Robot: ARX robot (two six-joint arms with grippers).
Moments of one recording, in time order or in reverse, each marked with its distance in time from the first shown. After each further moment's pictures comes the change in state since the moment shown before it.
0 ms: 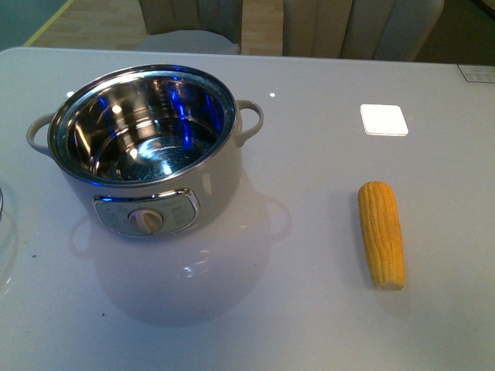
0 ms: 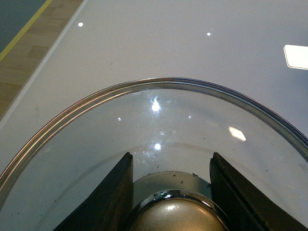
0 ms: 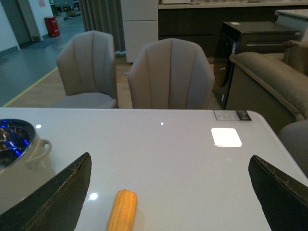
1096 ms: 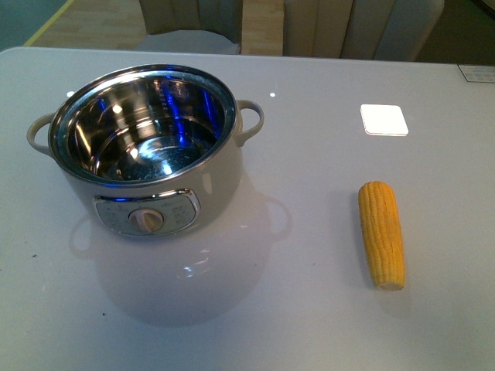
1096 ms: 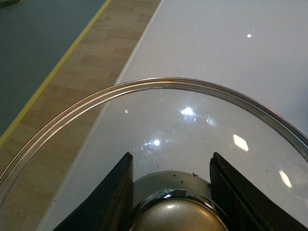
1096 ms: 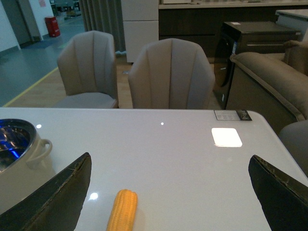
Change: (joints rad) left arm 0.016 -0.492 -0.228 -0.215 -0.145 0.013; right arm 0.000 0.000 0.000 0.000 0.000 0.000
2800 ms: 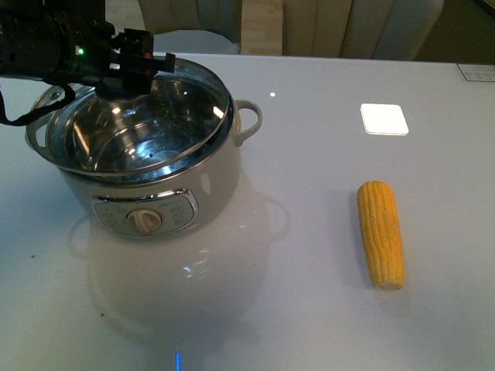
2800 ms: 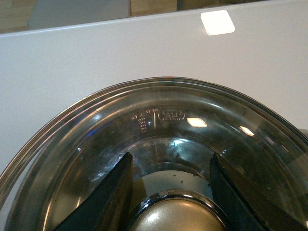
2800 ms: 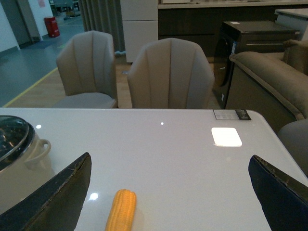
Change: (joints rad) left arm -0.872 0.131 0.494 -0.431 -0.290 -0.275; right arm 0.000 0.000 0.000 0.000 0.000 0.000
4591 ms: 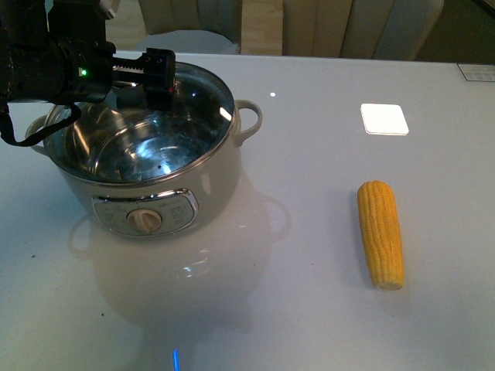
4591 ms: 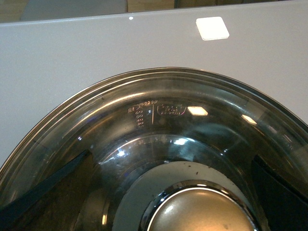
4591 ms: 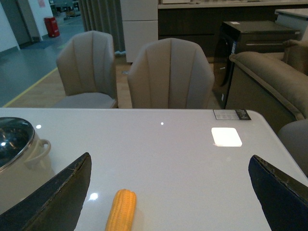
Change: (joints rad) left arm 0.006 0.064 -0.026 0.097 0.036 -0.032; right arm 0.000 0.000 0.000 0.000 0.000 0.000
